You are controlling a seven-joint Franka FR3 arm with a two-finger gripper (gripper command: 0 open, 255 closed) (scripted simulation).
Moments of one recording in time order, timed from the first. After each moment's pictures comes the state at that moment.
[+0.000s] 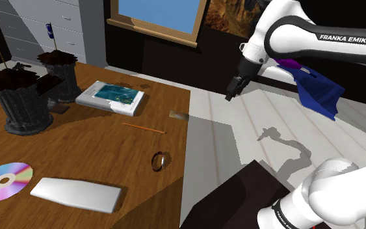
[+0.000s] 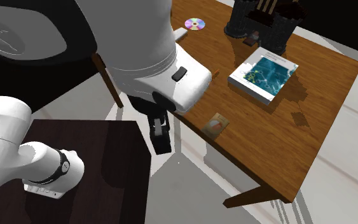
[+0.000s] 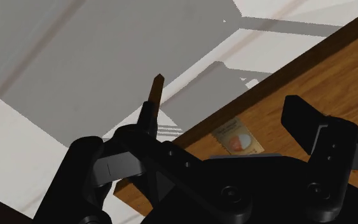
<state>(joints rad) 0.05 -0.47 0.01 -2.26 -0.01 1.84 -0.13</state>
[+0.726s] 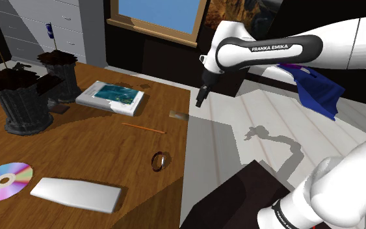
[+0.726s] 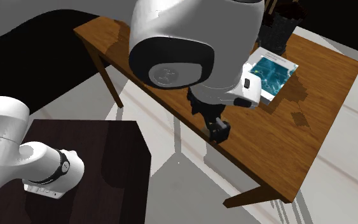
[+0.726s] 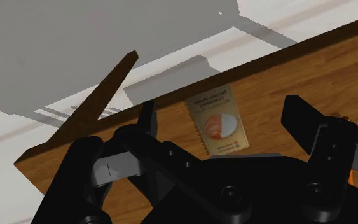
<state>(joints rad) 0.12 -0.07 0.03 -2.08 0.00 2.03 -0.35</state>
